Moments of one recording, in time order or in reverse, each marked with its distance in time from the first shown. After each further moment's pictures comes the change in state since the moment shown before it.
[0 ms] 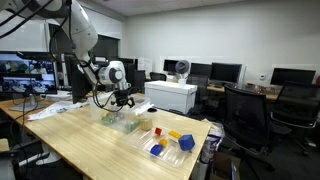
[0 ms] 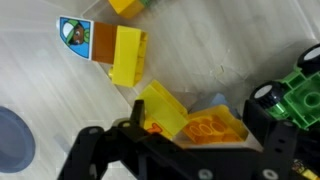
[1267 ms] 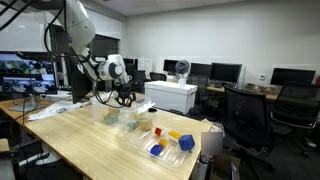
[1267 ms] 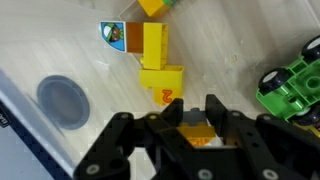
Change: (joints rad) arm -0.028 -0.084 0.008 -0.053 -0.014 0.132 0.000
